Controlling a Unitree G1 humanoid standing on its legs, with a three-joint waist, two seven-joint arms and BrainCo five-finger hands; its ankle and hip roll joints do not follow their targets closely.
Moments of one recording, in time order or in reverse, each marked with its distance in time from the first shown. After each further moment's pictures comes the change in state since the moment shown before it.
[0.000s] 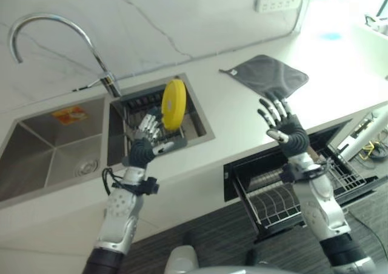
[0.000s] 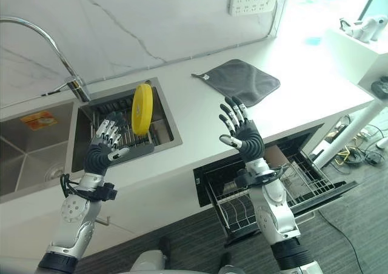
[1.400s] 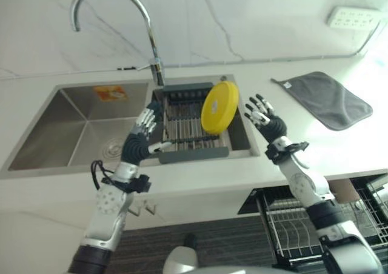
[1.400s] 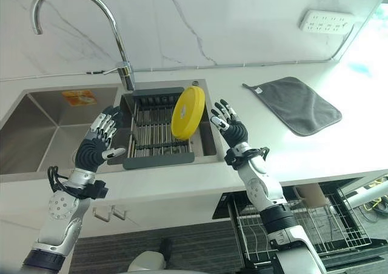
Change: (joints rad) left arm 0.015 0.109 0.038 -0.046 0.001 -0.004 -0.063; right arm -0.294 0.052 0.011 0.308 0.165 0.315 -0.087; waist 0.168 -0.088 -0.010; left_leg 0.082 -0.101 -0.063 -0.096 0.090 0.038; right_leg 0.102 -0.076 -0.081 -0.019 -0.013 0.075
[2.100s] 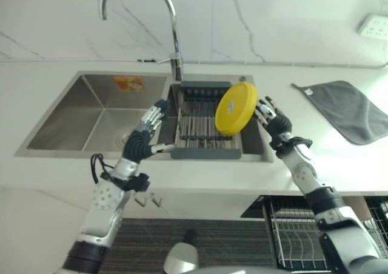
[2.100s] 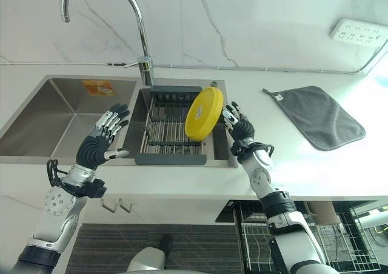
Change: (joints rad) left arm -0.024 0.048 -0.009 -0.021 -0.006 0.004 -0.083; right arm -0.112 -0.007 -0.048 0.226 0.080 0.031 -0.044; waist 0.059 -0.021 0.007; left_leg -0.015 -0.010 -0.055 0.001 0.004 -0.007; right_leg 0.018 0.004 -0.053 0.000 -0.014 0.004
